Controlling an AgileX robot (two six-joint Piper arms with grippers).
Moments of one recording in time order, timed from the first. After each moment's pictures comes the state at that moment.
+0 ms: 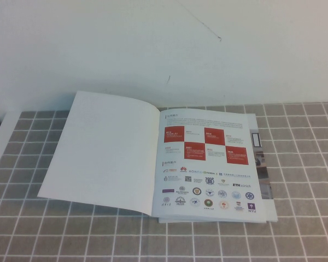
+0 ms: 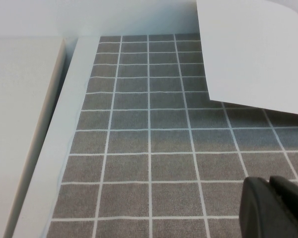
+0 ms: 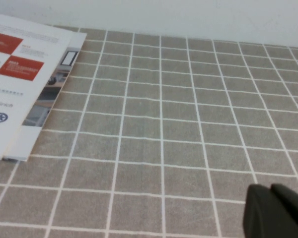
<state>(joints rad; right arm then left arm) -0.04 -0.01 0.02 0.01 0.42 -0.14 -0.07 -0.01 0.01 -0.01 0.37 -0.06</state>
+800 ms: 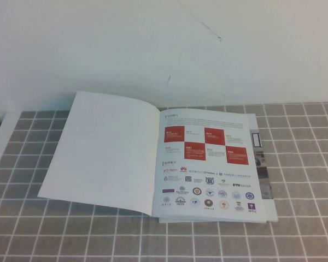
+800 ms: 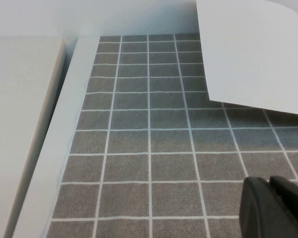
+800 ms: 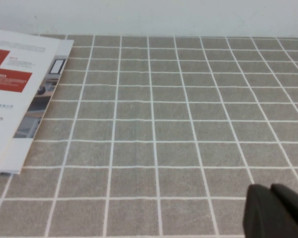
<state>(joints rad) -0.04 -0.01 0.02 -0.05 0.42 0.00 -0.07 -0.01 0.01 -0.01 0.37 -0.06</state>
